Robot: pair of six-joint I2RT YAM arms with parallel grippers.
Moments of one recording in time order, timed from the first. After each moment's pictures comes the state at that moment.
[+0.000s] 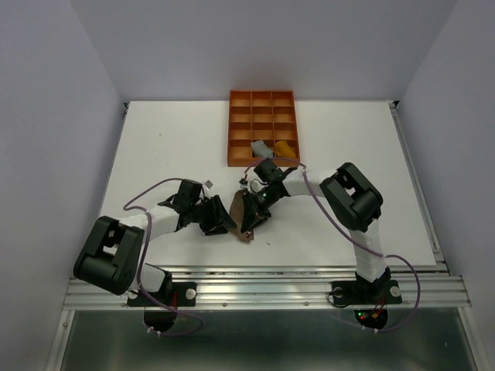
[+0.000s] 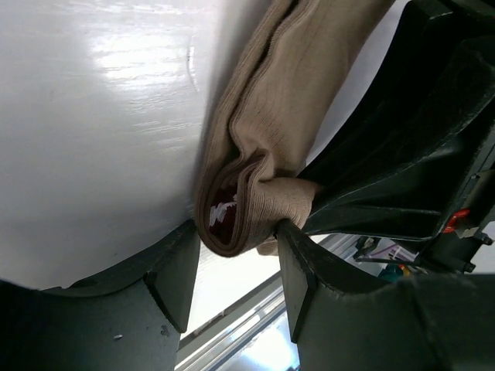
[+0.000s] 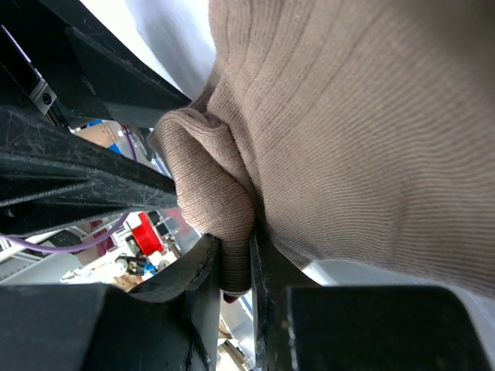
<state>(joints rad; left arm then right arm) -0.39 1.37 0.48 -0.09 0.51 -0.80 0.71 2.10 1.28 -0.37 -0.87 0.47</state>
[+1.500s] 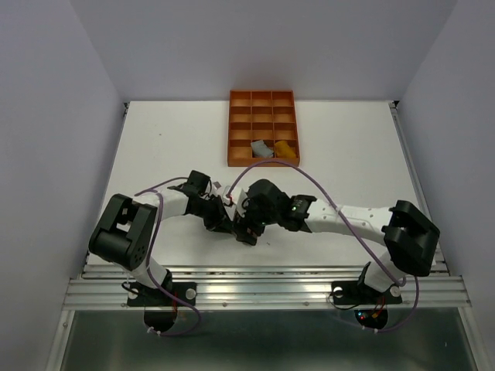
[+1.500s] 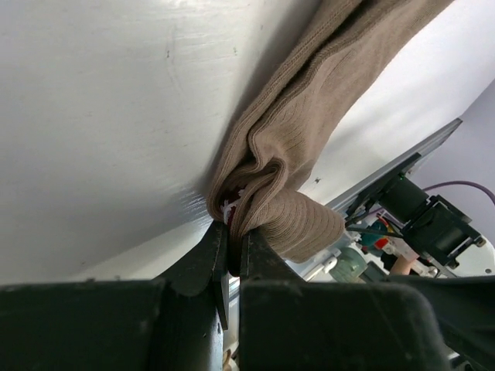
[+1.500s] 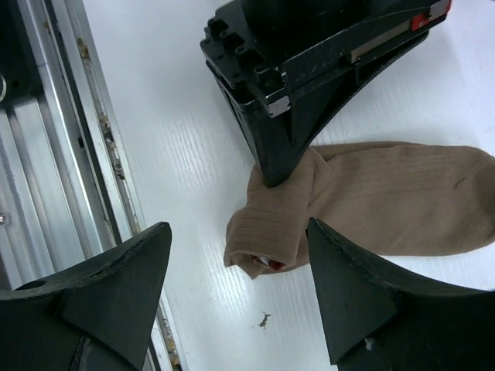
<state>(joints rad) -0.39 1.57 0.66 -0.29 0.62 -0.76 1.03 1.56 1.01 -0.18 -0.26 -0.10</state>
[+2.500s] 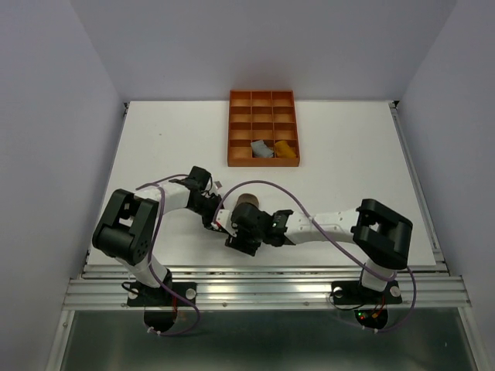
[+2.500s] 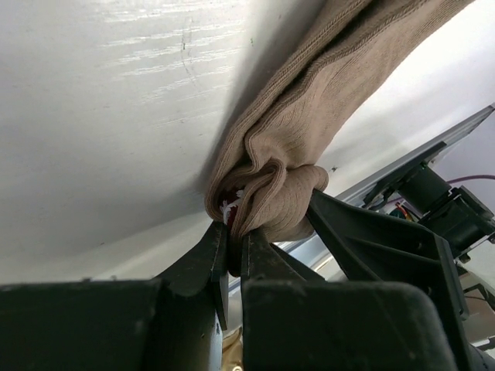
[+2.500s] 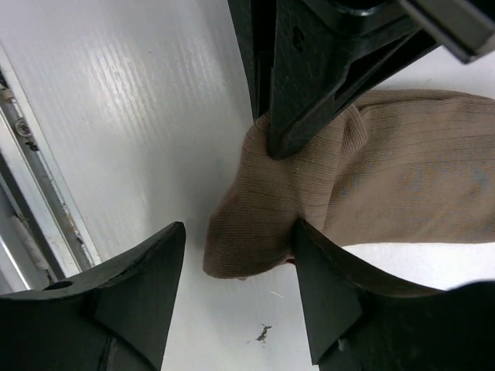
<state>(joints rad) -0.38 1.61 0.75 -0.47 0.61 -0.66 1.16 1.74 1.02 -0.21 -0.01 -0.17</state>
